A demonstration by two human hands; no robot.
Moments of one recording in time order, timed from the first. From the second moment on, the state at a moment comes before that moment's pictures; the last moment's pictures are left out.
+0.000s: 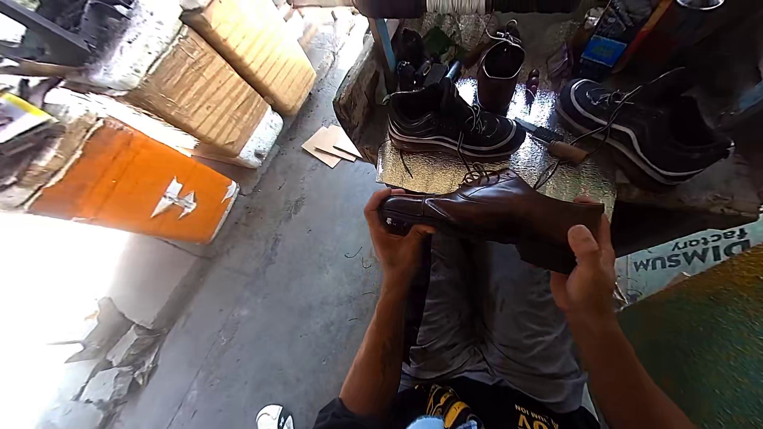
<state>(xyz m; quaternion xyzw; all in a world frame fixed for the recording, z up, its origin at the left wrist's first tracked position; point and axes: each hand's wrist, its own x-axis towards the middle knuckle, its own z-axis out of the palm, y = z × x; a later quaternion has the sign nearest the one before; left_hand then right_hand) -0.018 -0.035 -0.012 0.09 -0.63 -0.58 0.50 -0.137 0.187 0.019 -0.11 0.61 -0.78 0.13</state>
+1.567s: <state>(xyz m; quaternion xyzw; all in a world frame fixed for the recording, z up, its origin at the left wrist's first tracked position) 0.030 0.014 -0.026 0.07 -0.24 -0.97 0.04 -0.236 0.162 0.041 -0.32 0.62 -0.71 0.10</state>
